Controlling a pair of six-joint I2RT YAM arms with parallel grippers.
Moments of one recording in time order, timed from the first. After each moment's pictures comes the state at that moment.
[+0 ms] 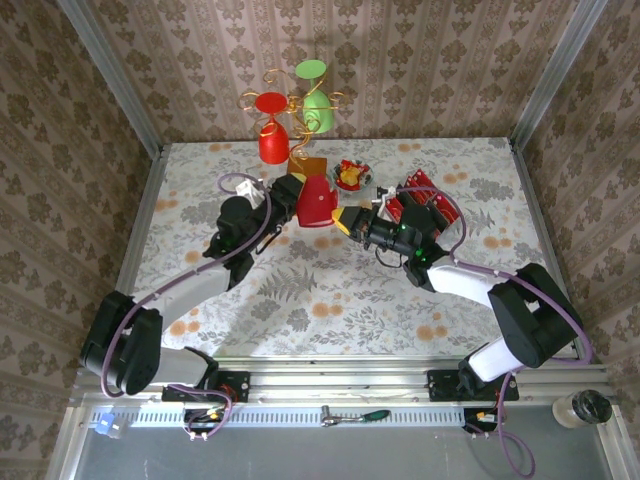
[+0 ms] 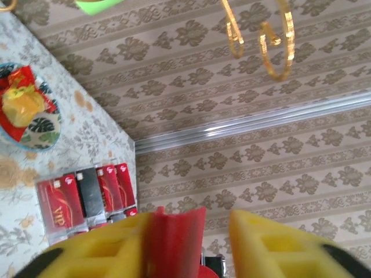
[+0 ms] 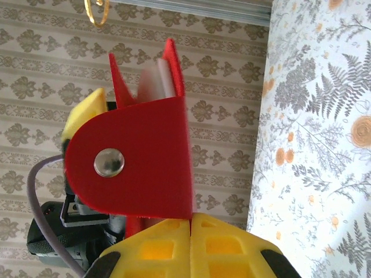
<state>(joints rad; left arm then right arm) -0.56 1.34 0.73 0.65 0.20 -1.34 0.50 1.51 0.68 0.84 -0.54 1.40</state>
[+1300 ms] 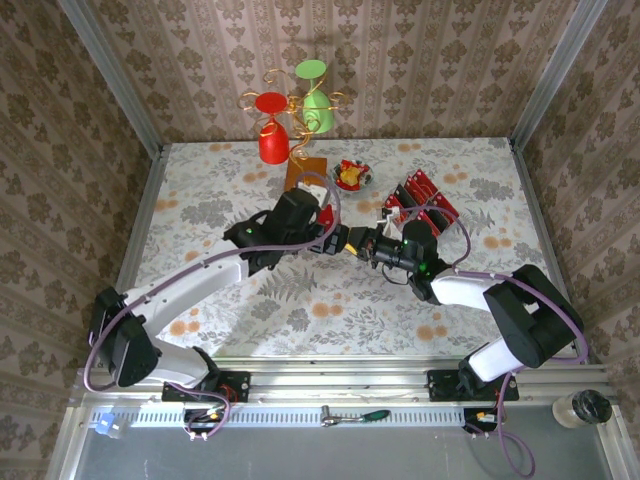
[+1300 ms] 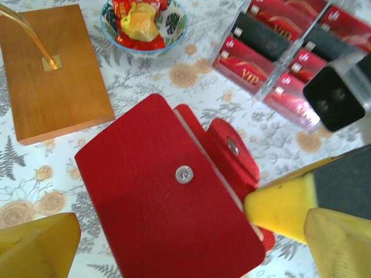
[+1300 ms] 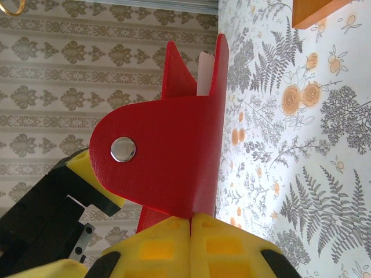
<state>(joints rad) -0.87 1.40 1.19 -0.51 -0.16 -0.34 0.49 1.50 0.54 0.85 -0.54 1.38</state>
